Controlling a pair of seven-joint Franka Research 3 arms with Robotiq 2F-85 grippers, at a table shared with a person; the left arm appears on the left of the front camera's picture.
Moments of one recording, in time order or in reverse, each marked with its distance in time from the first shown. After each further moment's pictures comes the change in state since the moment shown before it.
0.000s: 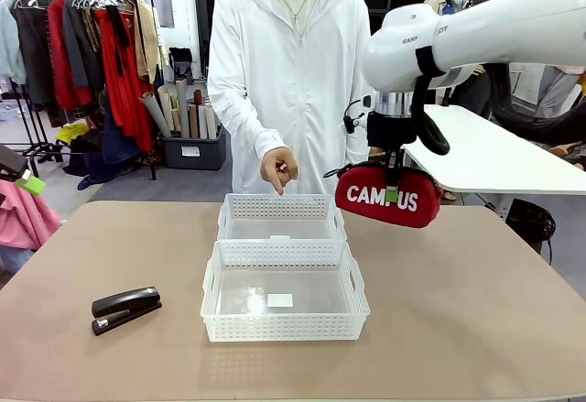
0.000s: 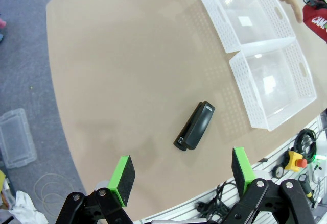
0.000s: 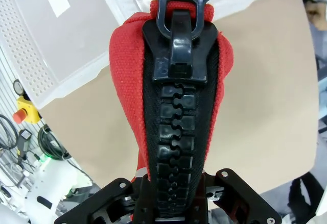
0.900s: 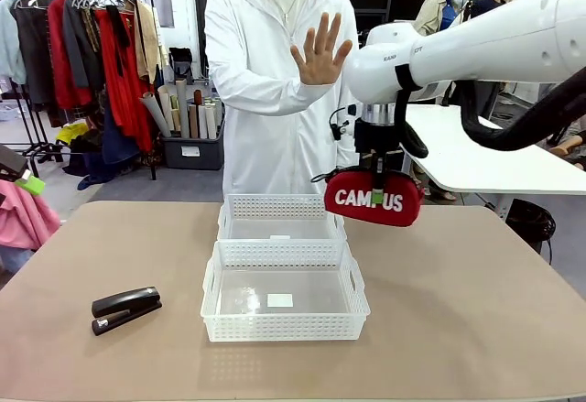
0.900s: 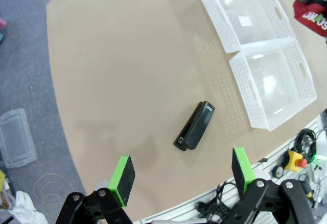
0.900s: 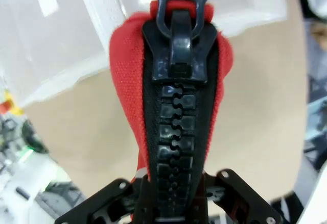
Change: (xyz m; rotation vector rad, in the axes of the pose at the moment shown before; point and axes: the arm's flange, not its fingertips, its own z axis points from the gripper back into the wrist) left arm 0.000 0.000 0.000 0.000 0.000 0.000; right arm 0.010 -0.031 -0.010 -0.004 0.001 0.110
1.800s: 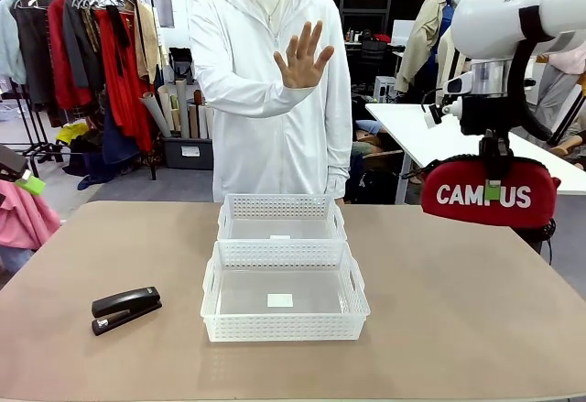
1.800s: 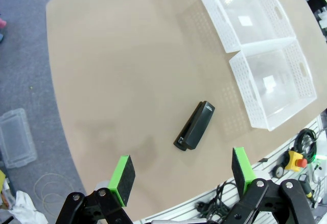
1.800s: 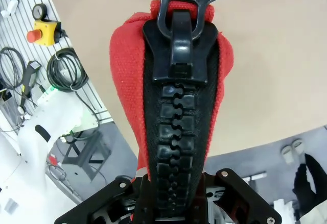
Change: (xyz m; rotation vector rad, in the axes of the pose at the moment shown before) left arm 0.000 0.000 0.000 0.000 0.000 0.000; right arm -0.166 0.069 0.056 0.075 0.077 -0.042
